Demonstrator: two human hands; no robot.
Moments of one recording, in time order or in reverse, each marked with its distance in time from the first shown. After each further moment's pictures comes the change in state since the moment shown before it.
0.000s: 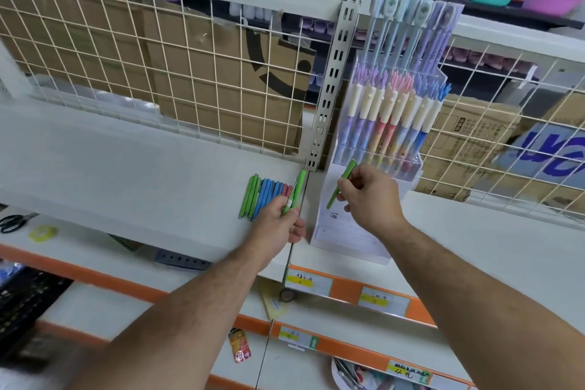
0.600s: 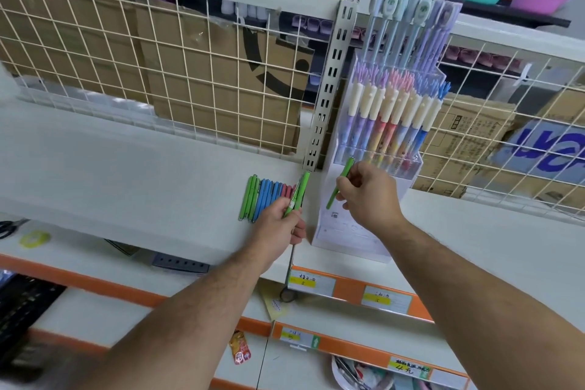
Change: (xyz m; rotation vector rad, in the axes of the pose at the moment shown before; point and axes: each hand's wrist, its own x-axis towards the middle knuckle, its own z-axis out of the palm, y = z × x) left_hand 0.003 -0.005 -0.003 0.009 -0.041 0.008; right_hand 0.003 -0.002 0.005 -0.041 0.005 -0.009
